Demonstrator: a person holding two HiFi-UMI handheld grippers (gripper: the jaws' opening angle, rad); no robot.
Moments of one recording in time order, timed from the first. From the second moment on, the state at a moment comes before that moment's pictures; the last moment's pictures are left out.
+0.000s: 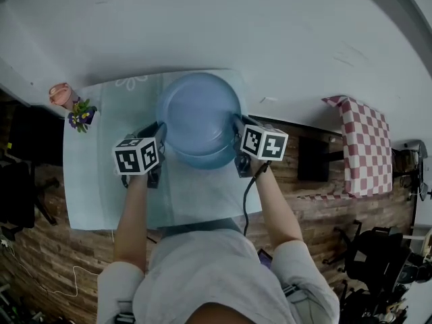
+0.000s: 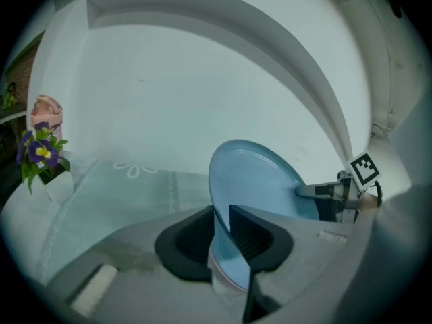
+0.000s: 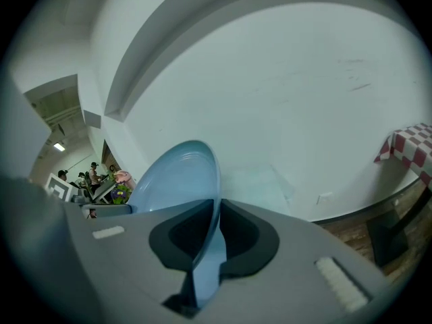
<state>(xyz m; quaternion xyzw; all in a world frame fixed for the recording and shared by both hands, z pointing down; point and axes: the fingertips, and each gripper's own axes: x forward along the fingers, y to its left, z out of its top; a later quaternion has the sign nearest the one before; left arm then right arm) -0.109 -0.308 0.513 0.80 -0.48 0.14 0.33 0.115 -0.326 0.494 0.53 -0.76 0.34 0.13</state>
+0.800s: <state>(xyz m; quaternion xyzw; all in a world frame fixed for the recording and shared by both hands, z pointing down) -0.072 -0.295 0.583 0.79 -0.43 0.24 0.36 0.153 -0.284 0.575 0.56 -0.70 0.41 0.16</state>
